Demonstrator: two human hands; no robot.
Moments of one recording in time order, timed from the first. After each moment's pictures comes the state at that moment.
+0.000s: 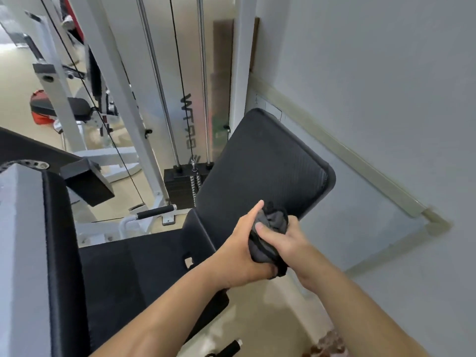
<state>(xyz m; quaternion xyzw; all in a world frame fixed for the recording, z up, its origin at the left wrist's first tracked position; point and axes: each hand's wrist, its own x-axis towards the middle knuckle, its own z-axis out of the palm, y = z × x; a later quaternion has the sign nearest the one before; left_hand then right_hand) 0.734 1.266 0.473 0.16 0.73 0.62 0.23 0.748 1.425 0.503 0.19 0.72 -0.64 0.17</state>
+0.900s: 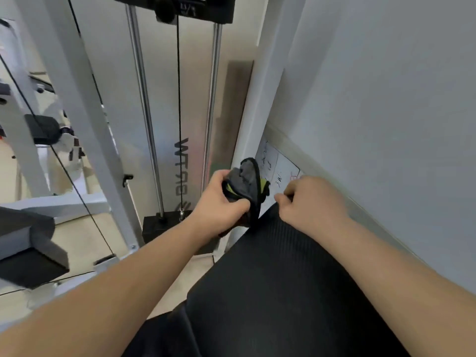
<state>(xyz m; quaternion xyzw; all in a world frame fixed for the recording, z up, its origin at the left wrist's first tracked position) 0.386 1.220 0.518 0.05 0.76 0.64 0.09 0.413 1.404 0.572 0.04 1.00 -0.01 -0.05</state>
